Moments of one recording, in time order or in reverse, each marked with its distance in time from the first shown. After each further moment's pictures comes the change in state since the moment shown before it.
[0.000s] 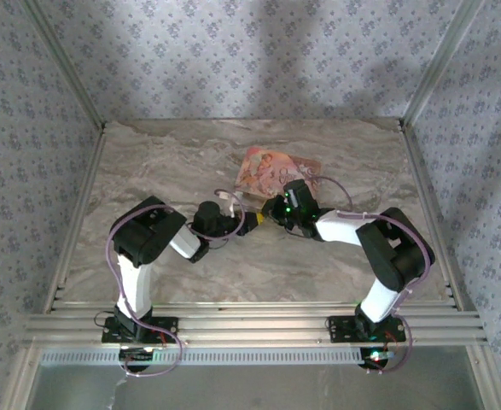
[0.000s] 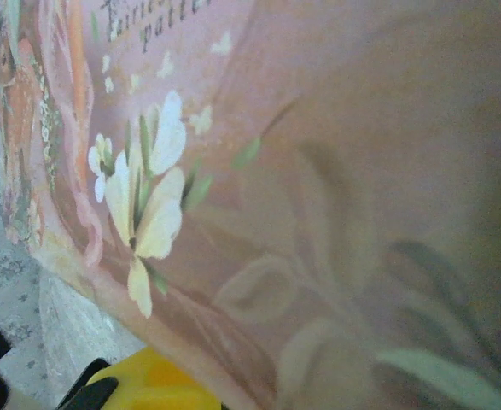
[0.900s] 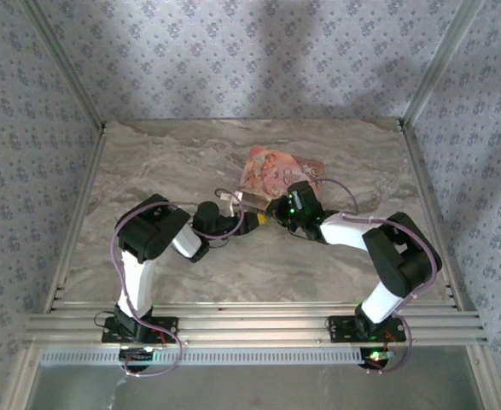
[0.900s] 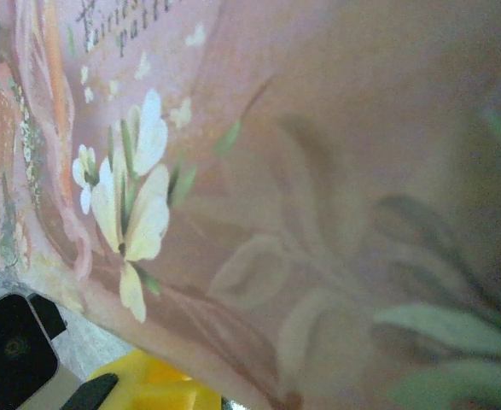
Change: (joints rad) left arm 0.014 0.056 0.013 0.081 0.095 -0.169; right arm -0.012 -0.056 -0.040 -0.013 0.033 0.043
